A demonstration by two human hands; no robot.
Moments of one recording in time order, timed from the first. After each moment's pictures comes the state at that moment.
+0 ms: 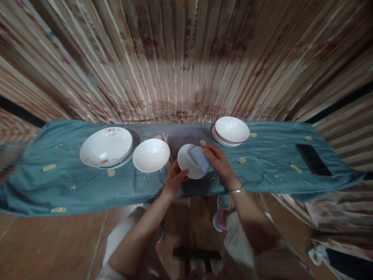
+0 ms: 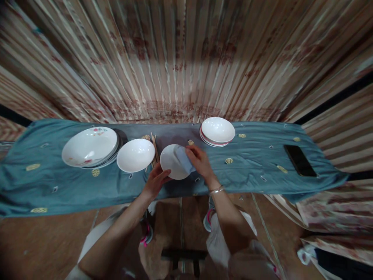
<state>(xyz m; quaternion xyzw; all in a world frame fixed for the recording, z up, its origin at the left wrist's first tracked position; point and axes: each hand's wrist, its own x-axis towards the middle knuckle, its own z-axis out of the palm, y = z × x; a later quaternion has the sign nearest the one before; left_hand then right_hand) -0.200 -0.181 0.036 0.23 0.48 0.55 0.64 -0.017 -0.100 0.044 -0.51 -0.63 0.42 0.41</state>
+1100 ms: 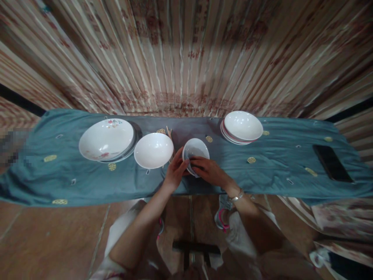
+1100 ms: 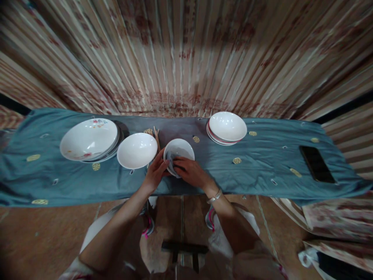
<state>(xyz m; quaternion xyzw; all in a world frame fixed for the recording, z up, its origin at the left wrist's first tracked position) -0.211 -0.169 0.030 0.31 0.49 0.53 0.62 -0.040 -0.122 0.033 -0.33 -0.85 0.35 0.22</state>
